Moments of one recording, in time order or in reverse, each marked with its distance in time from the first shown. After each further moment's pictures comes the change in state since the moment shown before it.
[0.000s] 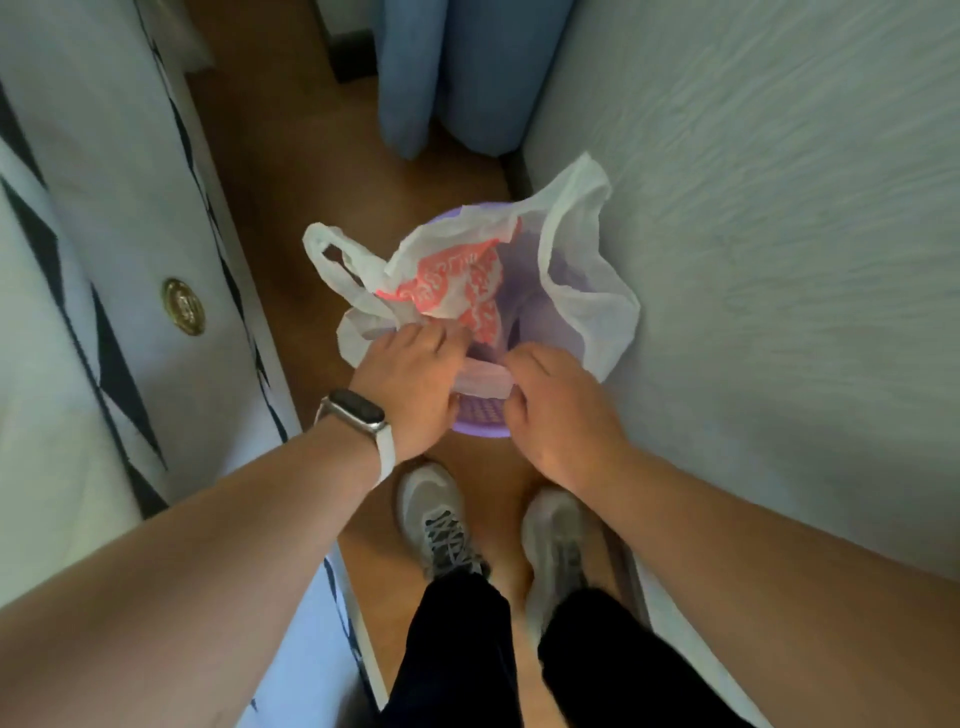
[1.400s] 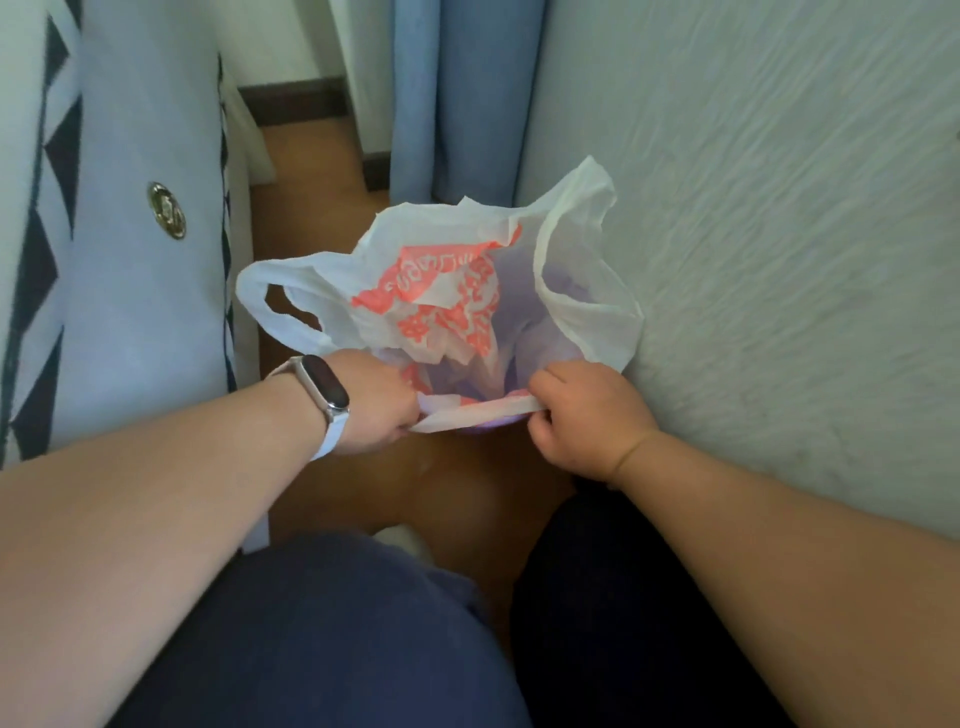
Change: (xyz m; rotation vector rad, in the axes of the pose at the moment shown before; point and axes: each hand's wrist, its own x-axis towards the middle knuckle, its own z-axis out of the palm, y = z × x) left_hand -0.034 0.026 0.051 0.529 -0.222 0.100; right_hand -0.039 0.089 0.053 -0.343 0.262 -0.360
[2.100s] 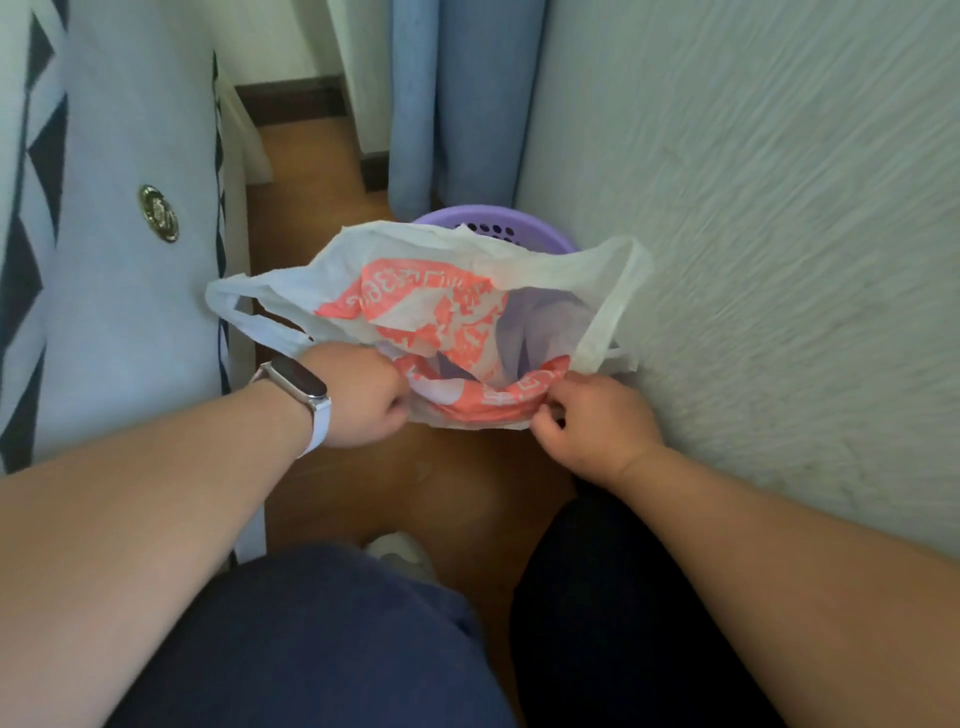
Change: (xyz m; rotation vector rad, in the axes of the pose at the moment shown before) left_hand 0.011 -0.024 0.021 -0.131 0.212 -0.105; right_hand -0.002 0.004 0.009 0.107 -0.110 0.337
